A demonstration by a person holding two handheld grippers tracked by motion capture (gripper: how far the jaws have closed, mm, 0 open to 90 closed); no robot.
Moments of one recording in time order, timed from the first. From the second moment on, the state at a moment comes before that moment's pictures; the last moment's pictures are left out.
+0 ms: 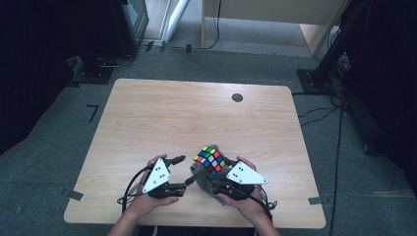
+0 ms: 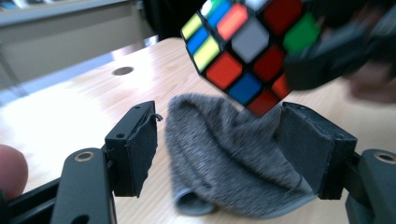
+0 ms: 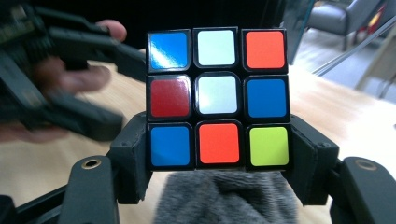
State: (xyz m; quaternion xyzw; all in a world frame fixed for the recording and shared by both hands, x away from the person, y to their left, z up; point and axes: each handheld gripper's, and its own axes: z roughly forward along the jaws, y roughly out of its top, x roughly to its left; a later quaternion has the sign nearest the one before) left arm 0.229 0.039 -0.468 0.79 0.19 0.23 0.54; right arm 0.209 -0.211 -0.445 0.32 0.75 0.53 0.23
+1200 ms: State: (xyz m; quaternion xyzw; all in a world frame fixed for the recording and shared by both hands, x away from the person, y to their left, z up) left arm 0.213 0.023 -0.486 0.79 0.11 0.35 0.49; right arm 0.227 -0.201 -0.450 0.42 0.74 0.53 0.00
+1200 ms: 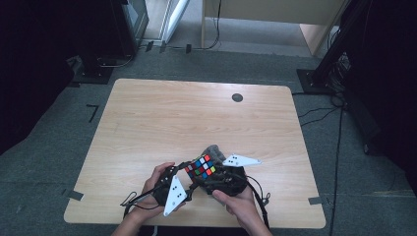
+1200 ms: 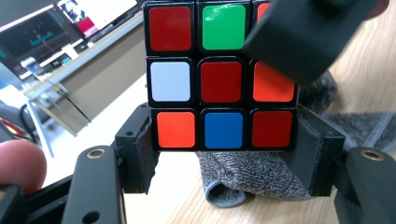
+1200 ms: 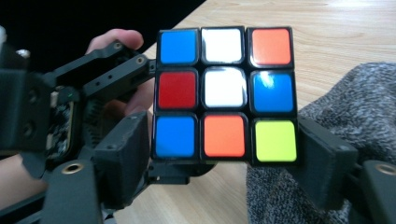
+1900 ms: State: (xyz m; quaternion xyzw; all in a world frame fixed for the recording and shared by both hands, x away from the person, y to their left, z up) left arm 0.244 0.051 -0.484 0.78 0.26 0.29 0.50; right arm 0.246 -0.200 -0.510 0.44 0.81 0.32 0.20
